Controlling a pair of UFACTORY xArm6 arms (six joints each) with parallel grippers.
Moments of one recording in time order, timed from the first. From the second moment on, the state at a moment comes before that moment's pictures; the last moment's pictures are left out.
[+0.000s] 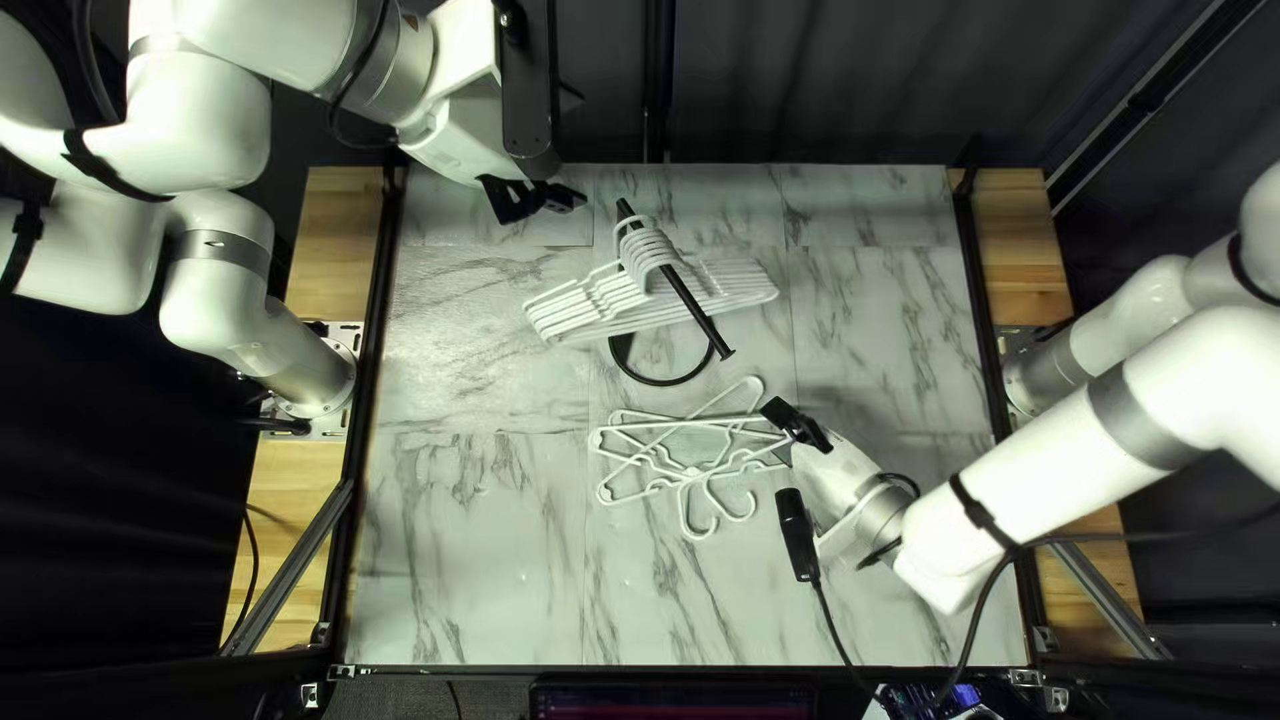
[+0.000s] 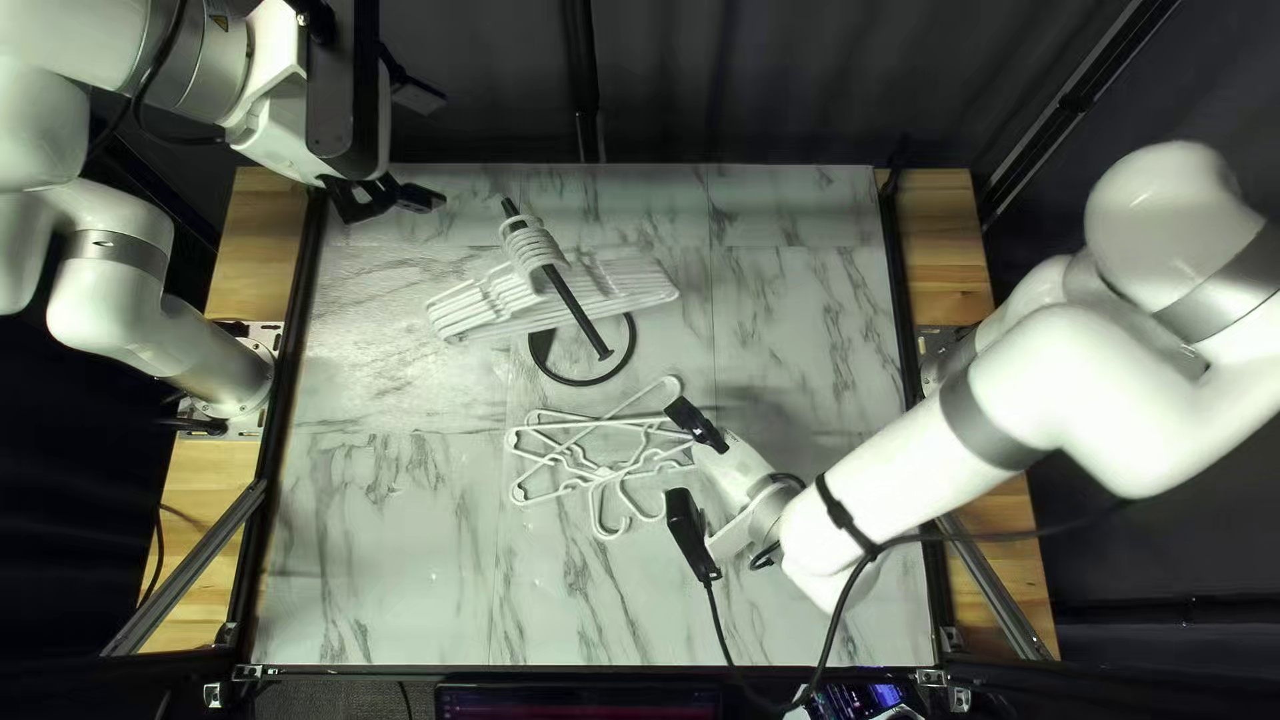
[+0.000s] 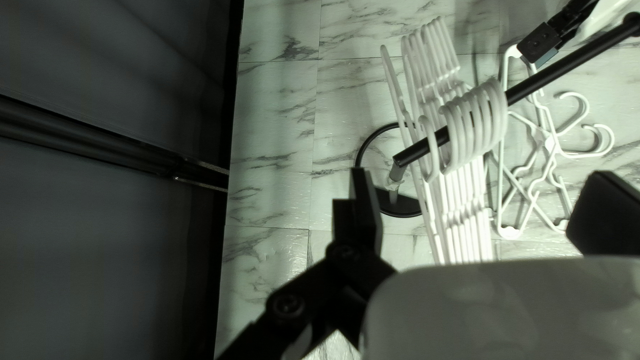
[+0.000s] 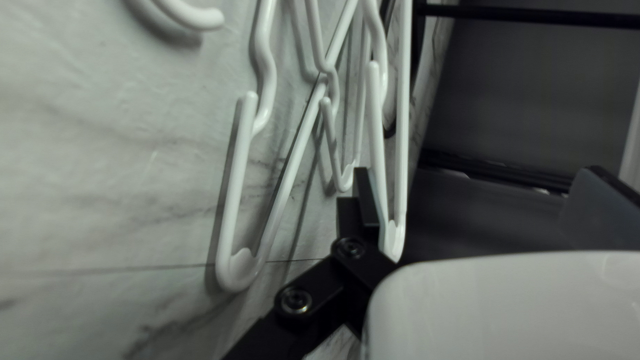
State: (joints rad) left arm 0.05 -0.69 -0.96 0.18 0.98 -0.01; right arm 0.72 0.13 -0.65 -1.32 1.11 1.00
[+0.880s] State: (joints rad) left arm 0.05 -0.69 -0.96 0.18 0.98 -0.01; right arm 0.58 -0.27 -0.39 -1.40 0.77 1.11
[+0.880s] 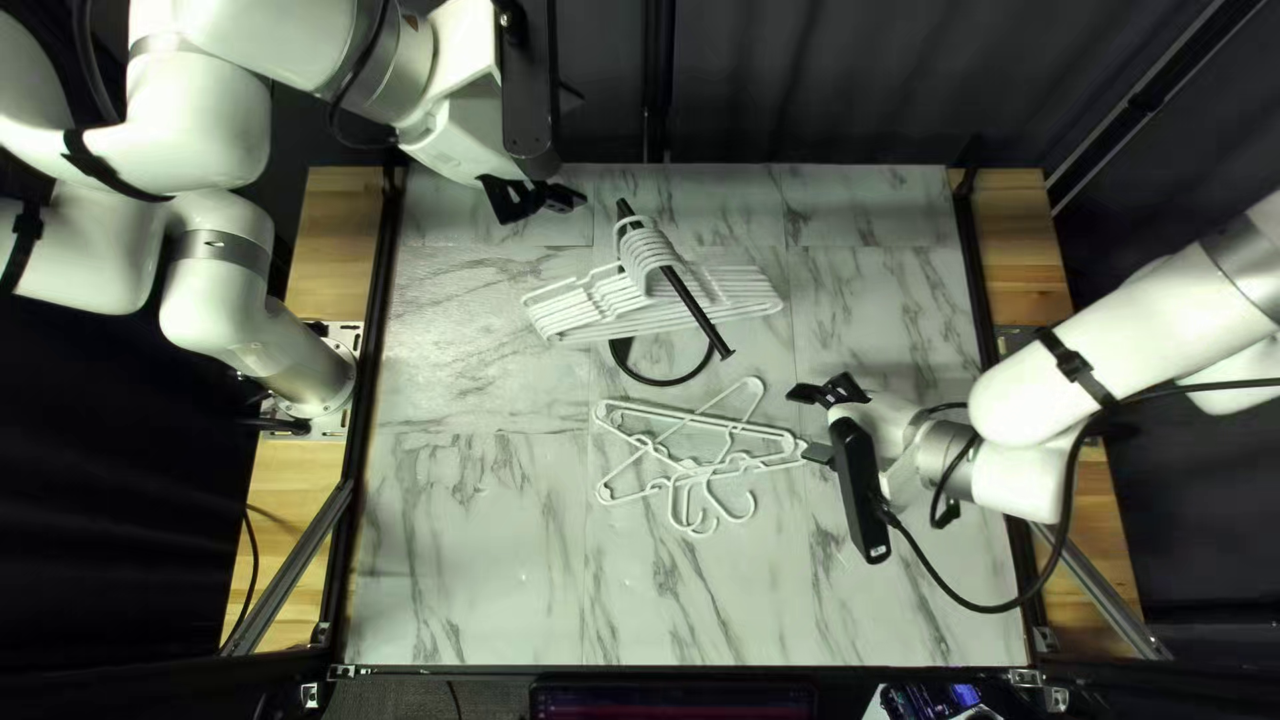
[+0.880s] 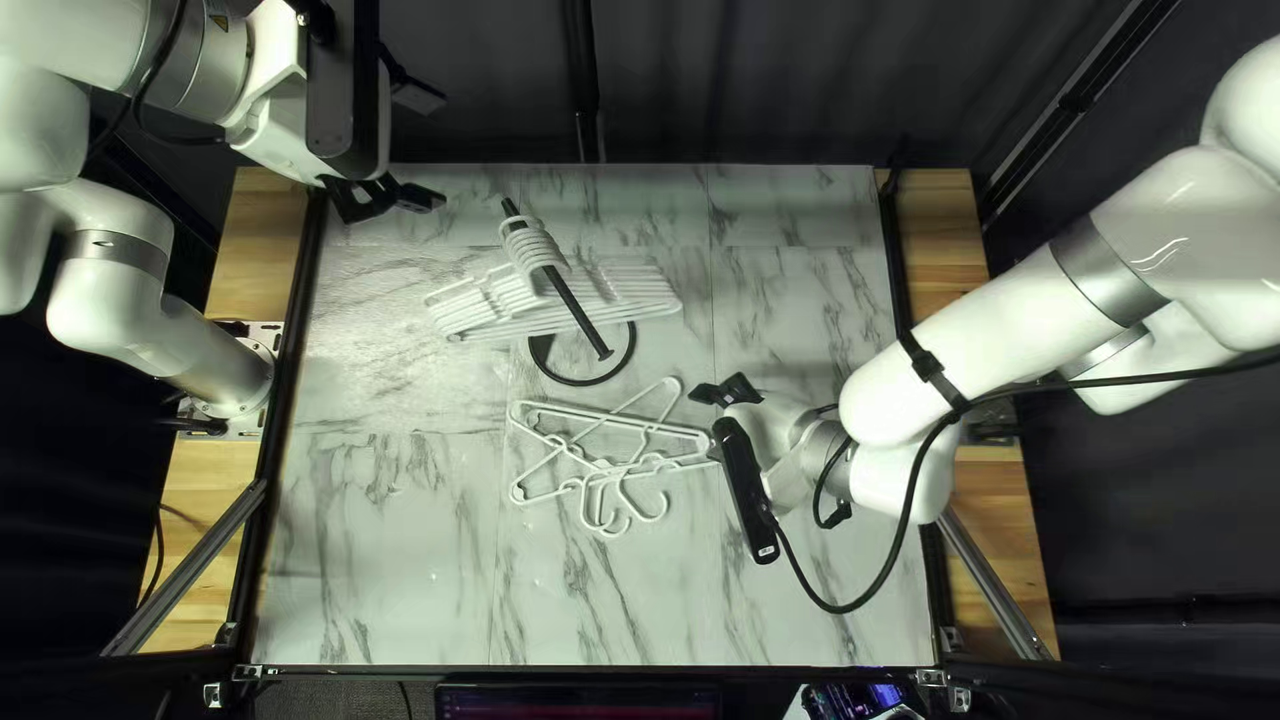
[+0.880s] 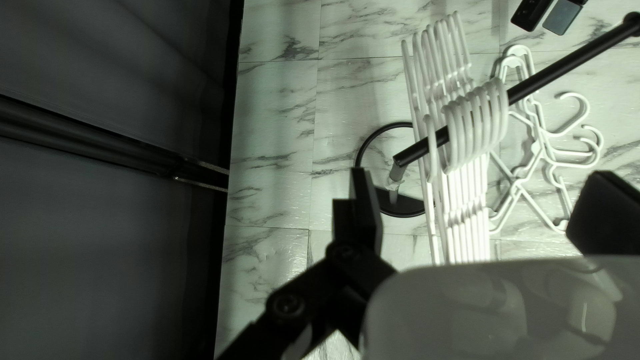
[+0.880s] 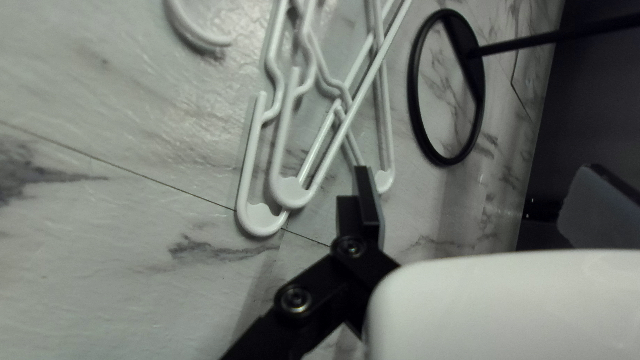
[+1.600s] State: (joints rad) left arm 0.05 -0.69 -0.96 0.18 0.98 -0.01; right arm 0.46 -0.79 -0.35 -0.55 0.80 0.07
